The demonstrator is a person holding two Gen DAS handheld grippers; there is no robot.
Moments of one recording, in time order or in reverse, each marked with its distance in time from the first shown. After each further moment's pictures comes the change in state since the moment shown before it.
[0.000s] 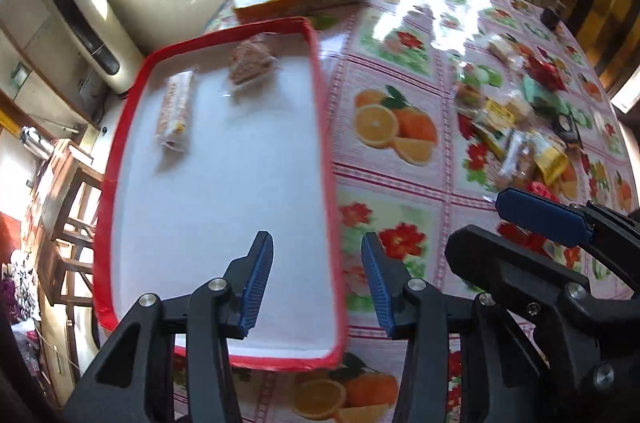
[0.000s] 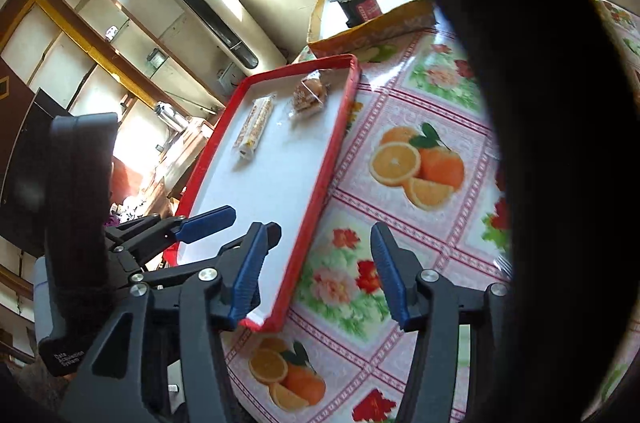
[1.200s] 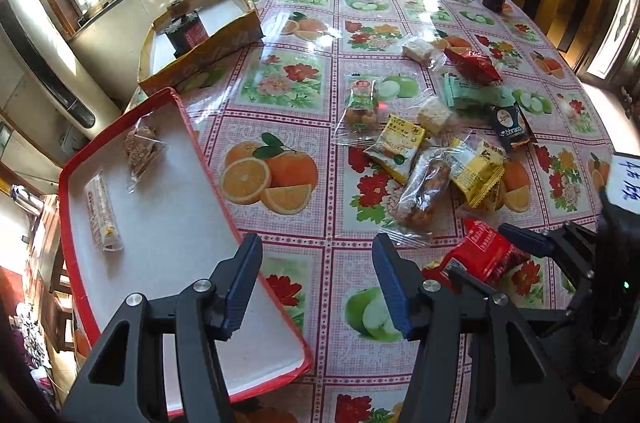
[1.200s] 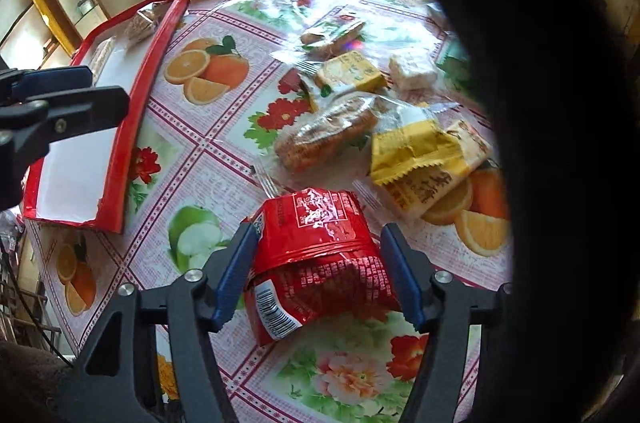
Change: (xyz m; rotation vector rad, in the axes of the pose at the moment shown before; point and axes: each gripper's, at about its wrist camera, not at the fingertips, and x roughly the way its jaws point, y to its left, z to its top) left arm 0.003 -0.103 0.029 0.130 -0.089 -0.015; right arm -0.009 -0.127 -0.052 -0.103 0.059 -0.372
